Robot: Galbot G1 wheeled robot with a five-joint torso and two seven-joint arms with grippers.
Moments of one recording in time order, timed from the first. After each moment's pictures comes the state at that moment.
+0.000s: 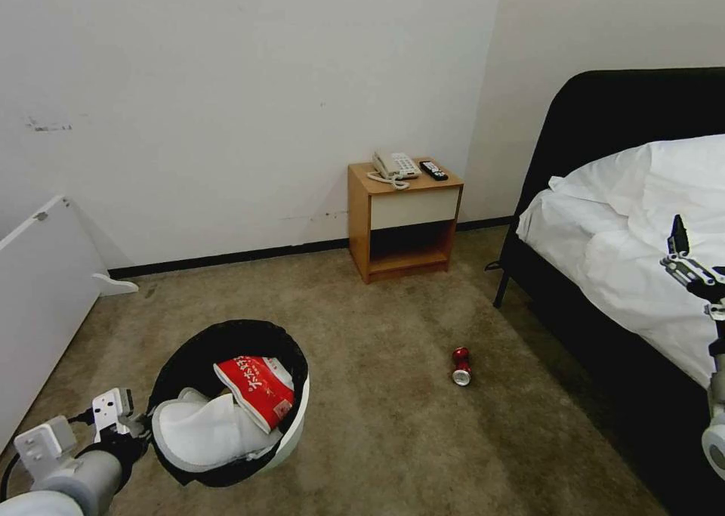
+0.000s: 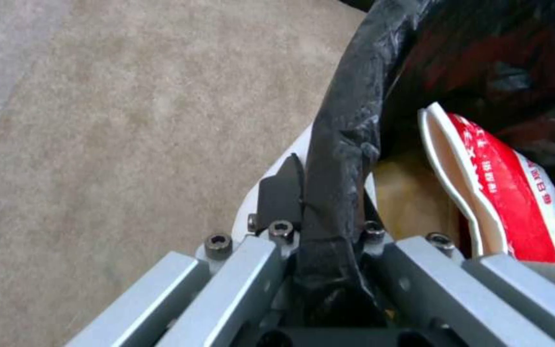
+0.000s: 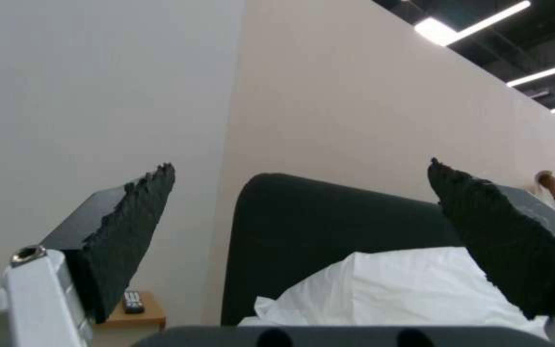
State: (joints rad) left arm 1.58 -1.21 -0.91 -2.30 -1.11 0.74 -0.46; right arm -1.39 0.91 0.91 2.03 0.50 0.28 0.25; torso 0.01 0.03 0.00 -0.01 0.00
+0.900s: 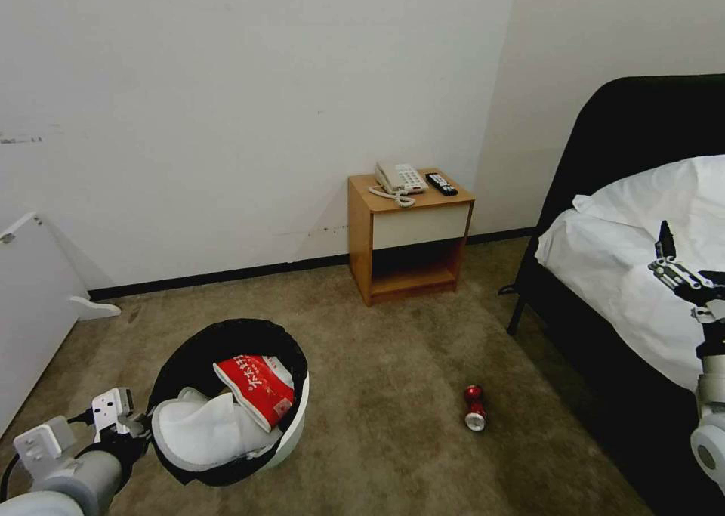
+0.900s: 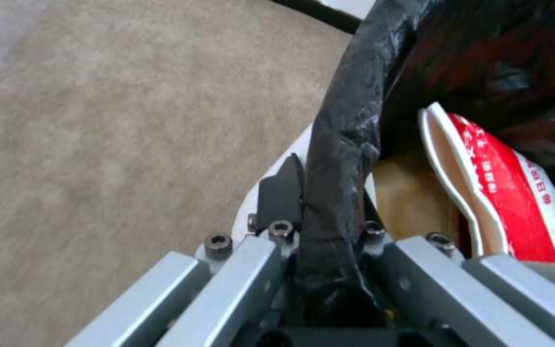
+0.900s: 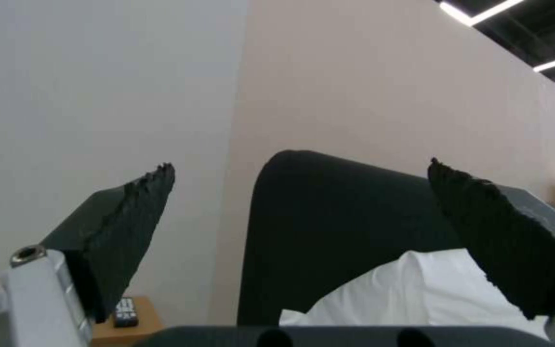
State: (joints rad) left arm 1.58 -1.22 -0.91 -2.30 -1.11 0.74 -0.46; right arm -1.37 0.92 0.88 2.01 0.49 0.28 0.25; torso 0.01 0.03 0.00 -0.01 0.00
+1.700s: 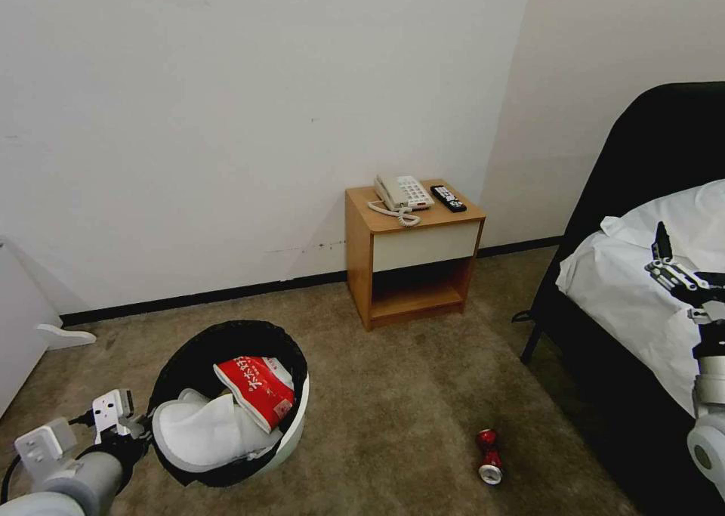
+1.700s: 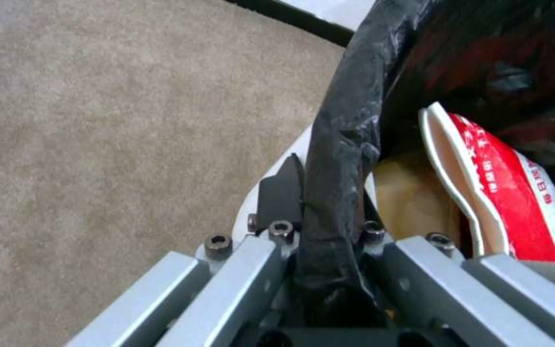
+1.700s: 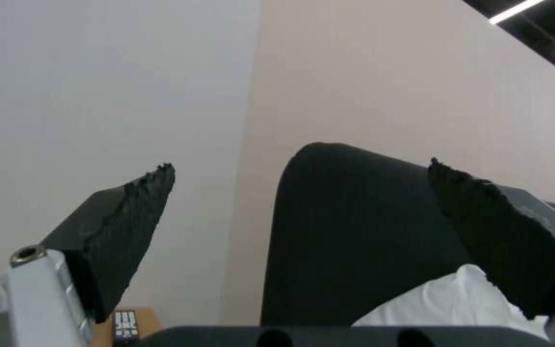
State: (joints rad) left arm 1.58 -1.22 -0.91 -2.30 -1.11 0.74 -0.46; right arm -1.37 0.92 0.87 2.00 0.48 0.32 0.23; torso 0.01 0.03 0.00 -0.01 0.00
